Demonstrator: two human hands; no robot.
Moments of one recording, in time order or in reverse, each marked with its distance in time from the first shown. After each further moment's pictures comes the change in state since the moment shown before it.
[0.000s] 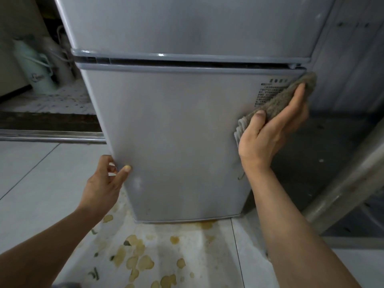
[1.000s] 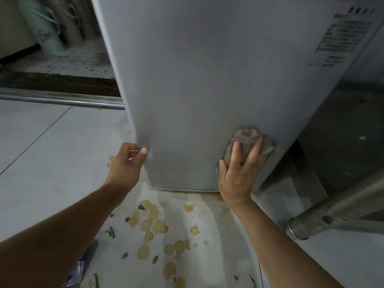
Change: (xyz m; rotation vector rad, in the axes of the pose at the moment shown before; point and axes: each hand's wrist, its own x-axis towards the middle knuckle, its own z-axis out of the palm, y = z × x) left_hand -0.017 -0.036 0.033 -0.205 -0.020 -0.253; right_hand -0.183 0.082 -0.015 -0.360 -0.475 -0.419
